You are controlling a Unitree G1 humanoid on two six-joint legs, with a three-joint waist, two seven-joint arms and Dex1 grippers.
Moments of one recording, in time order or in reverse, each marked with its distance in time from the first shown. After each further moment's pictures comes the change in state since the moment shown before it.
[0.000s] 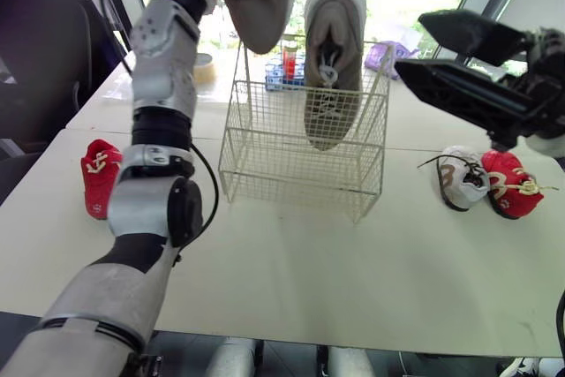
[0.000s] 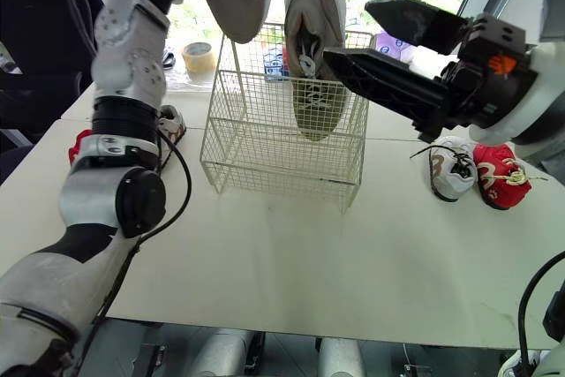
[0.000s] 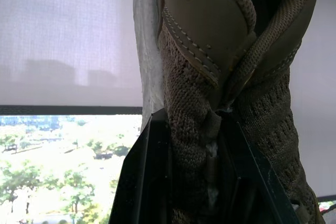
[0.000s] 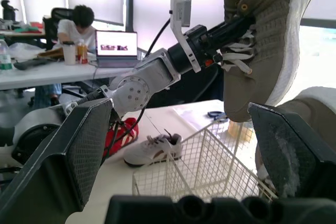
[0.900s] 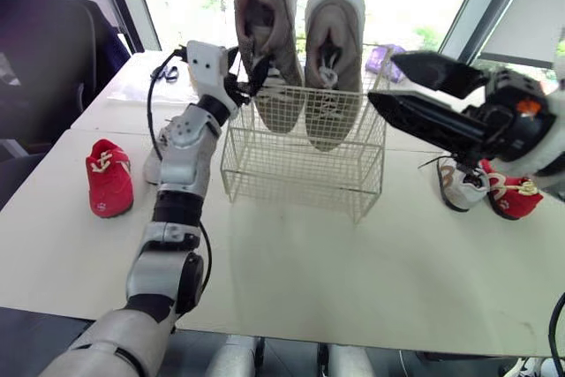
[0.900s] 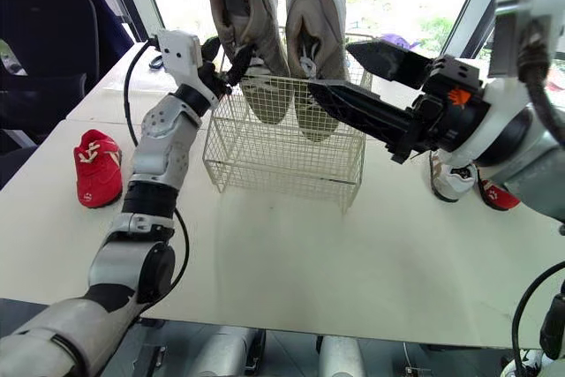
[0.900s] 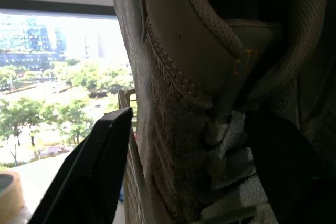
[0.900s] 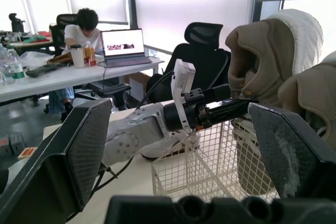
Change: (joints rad) left arm 0.508 -0.015 -0.161 -0.434 0.014 0.241 -0.020; right arm 0.112 0.045 0.088 -0.036 0.008 -0.073 -0.033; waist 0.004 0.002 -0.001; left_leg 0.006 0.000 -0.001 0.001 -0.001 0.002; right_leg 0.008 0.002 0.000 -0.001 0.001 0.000
